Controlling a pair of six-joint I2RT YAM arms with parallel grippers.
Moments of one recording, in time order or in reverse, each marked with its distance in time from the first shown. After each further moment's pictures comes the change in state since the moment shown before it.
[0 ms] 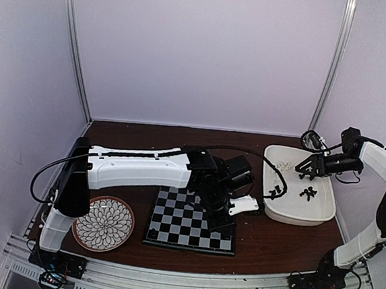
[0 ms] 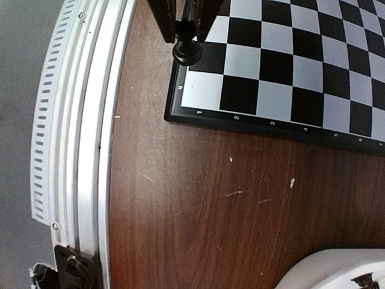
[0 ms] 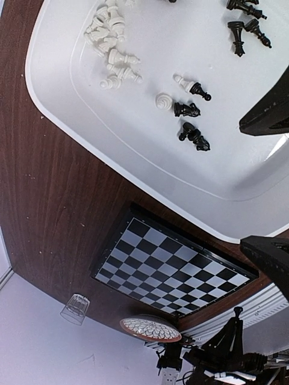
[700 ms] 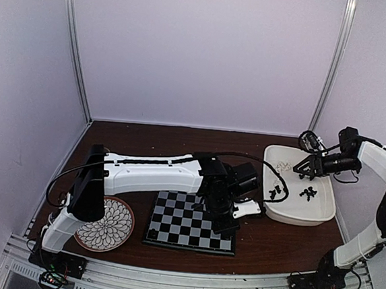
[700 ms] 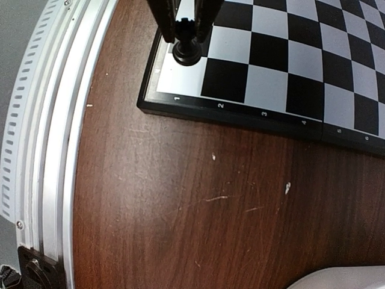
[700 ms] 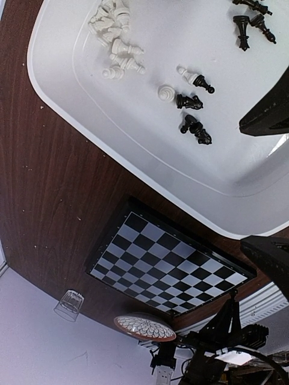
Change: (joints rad) left arm -0.004 0.136 0.128 -0.063 -0.063 -0.019; right arm 0.030 0.000 0.000 -0.001 0.001 -0.009
